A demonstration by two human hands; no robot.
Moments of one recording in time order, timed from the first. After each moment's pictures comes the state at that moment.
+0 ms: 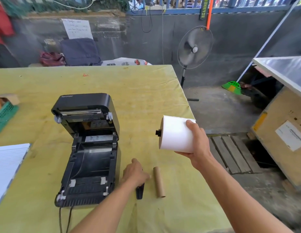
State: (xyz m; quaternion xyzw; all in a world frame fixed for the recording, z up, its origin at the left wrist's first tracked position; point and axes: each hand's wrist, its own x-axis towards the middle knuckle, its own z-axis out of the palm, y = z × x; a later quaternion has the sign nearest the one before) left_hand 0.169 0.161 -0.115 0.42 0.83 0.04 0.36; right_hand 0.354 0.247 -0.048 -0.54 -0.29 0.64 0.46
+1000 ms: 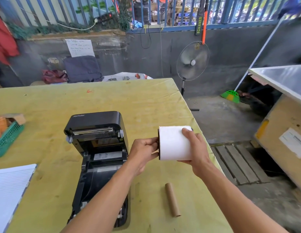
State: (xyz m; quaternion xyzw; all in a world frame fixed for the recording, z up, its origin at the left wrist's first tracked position) left_hand 0.143 0.209 -0.006 0.34 0.59 0.48 0.55; right_hand 0.309 0.254 -0.034 -0.55 -0.35 0.61 0.45
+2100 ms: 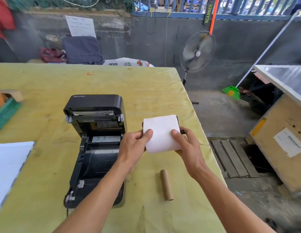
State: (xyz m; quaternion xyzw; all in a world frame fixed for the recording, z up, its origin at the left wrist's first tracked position) left_hand 0.130 0.165 -0.009 0.40 0.63 0.52 0.43; right_hand 0.303 0.210 -0.029 -0.49 -0.50 0.58 0.42
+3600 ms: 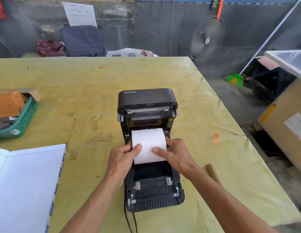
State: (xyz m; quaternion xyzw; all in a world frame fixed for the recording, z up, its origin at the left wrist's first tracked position) left_hand -0.074 0.110 -0.073 0.35 0.68 0.47 0.44; right_hand 0.111 0.165 -0.062 -0.50 -0.65 0.50 0.27
